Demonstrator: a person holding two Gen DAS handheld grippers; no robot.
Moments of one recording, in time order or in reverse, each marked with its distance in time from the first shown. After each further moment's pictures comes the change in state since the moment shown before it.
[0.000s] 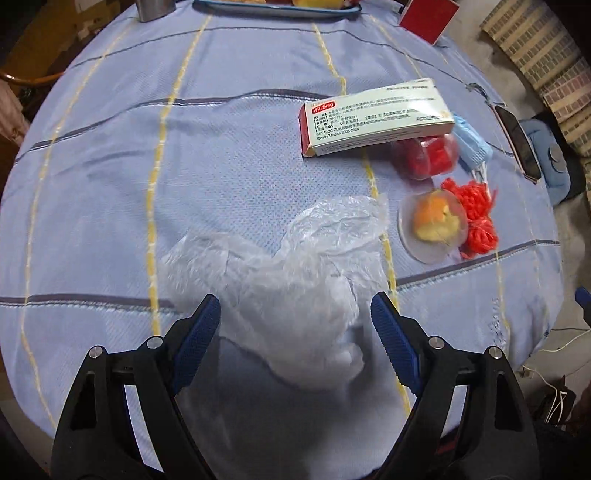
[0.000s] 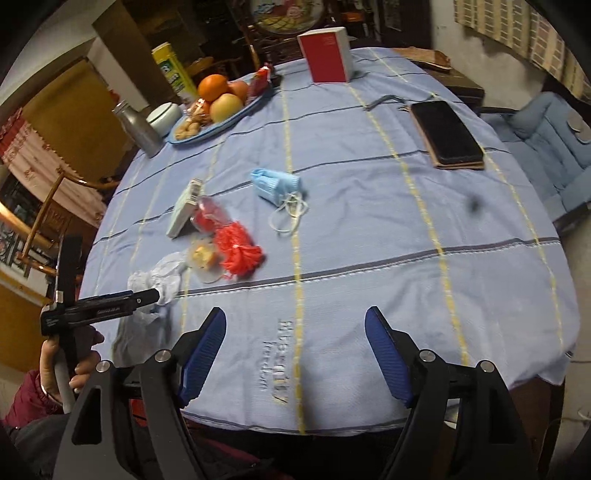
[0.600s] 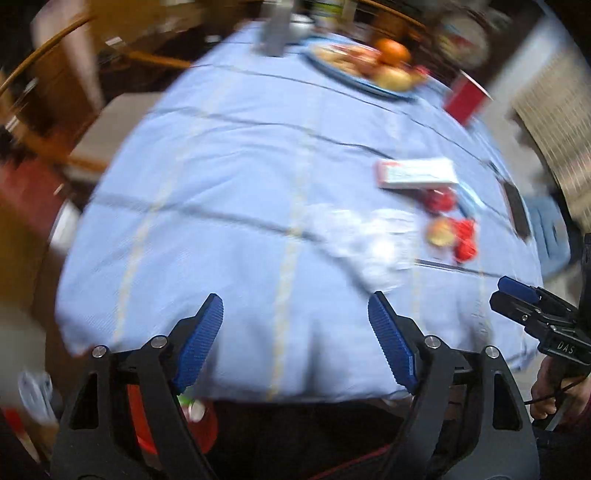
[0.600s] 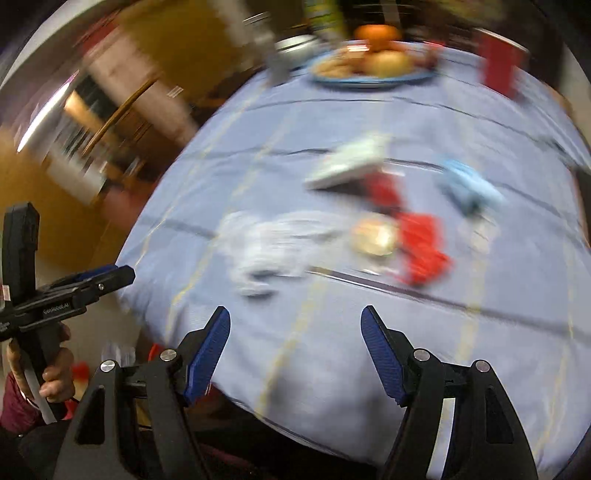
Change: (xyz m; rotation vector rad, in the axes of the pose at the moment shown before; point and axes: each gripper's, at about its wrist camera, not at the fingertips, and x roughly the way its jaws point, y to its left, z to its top) left arm -0.116 0.054 -0.077 -0.201 -0.198 0.049; right arm 0.042 0.111 0.005 -0.274 0.131 0.213
